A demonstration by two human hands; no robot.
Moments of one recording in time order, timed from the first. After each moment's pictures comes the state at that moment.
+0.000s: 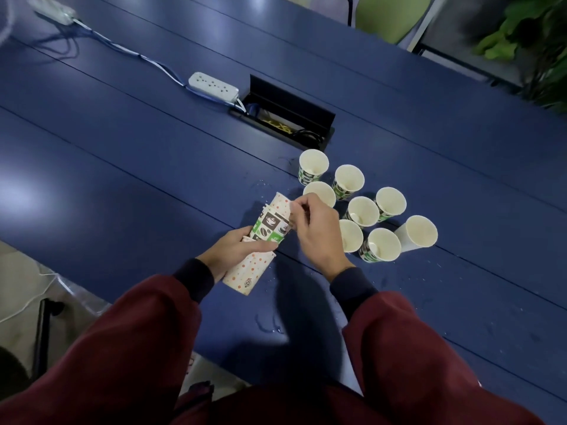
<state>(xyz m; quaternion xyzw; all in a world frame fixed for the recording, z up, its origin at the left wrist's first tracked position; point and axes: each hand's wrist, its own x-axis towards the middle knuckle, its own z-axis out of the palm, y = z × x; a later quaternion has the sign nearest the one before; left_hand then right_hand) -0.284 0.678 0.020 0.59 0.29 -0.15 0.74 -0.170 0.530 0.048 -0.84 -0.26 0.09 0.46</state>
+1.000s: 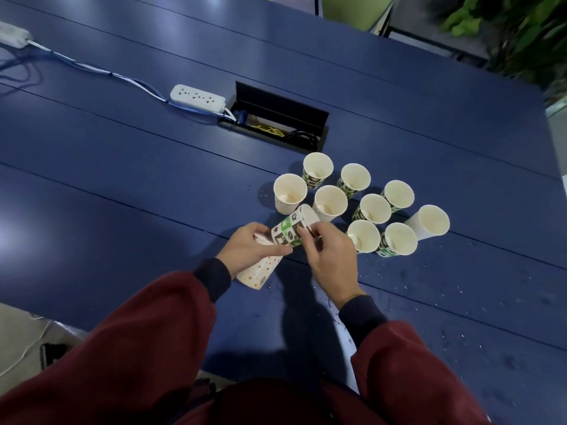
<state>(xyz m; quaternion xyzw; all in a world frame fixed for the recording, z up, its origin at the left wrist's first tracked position) -0.256 0.727 0.016 0.71 0.28 -0.16 0.62 -0.202 0.548 0.021 -0.90 -0.22 -0.05 0.36</state>
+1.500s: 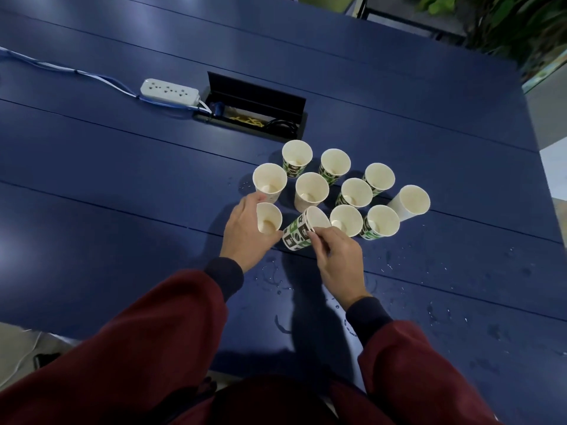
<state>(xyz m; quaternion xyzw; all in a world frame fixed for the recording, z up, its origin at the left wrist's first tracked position) -0.241 0.689 0.011 0.88 0.18 0.07 0.43 -0.212 0.495 0.001 -0.91 -0.21 -0.08 0.36</state>
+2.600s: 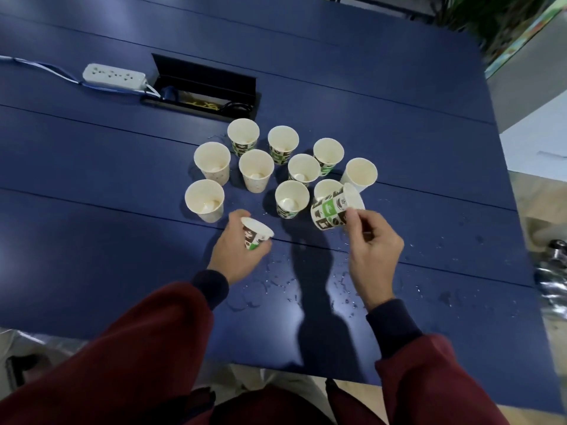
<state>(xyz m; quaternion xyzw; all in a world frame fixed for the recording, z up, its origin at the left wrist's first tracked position) -0.267 0.594 -0.011 0.85 0.20 -0.03 0.48 -0.219 0.377 0.054 -0.84 0.00 -0.13 0.53</state>
